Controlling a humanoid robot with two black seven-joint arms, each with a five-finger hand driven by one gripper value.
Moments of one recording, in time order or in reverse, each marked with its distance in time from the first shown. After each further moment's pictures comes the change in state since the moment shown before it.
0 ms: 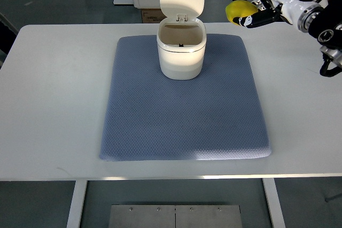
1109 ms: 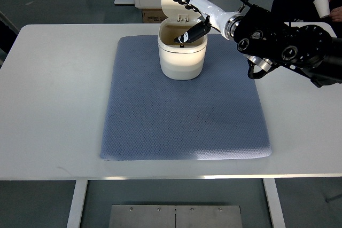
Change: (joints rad) left arm 0.000 0.000 0.000 0.000 0.000 0.000 0.000; right arm -0.030 0.384 0.000 -0.252 0.053 0.020 -0.039
